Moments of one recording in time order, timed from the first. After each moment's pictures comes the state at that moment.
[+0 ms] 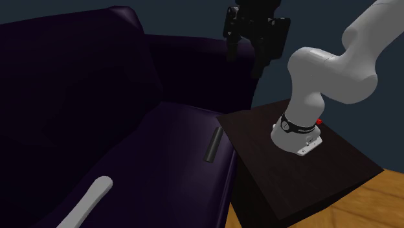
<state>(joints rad) 0.02 -0.76 0.04 -2.40 0.04 1.70 -0.03</state>
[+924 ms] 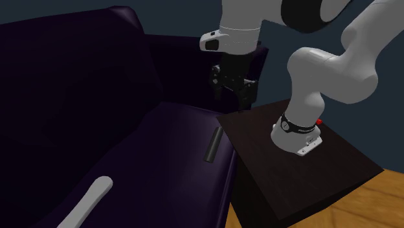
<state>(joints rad) 0.05 -0.75 -0.14 -2.75 -0.06 2.02 -0.41</state>
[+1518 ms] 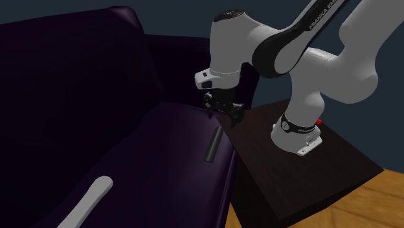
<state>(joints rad) 0.05 -0.53 -0.30 -2.89 -0.15 2.35 -0.71</state>
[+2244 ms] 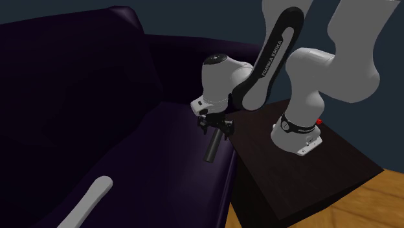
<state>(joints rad) 0.17 -0.07 -0.49 -2.89 -0.01 2.77 -1.11</state>
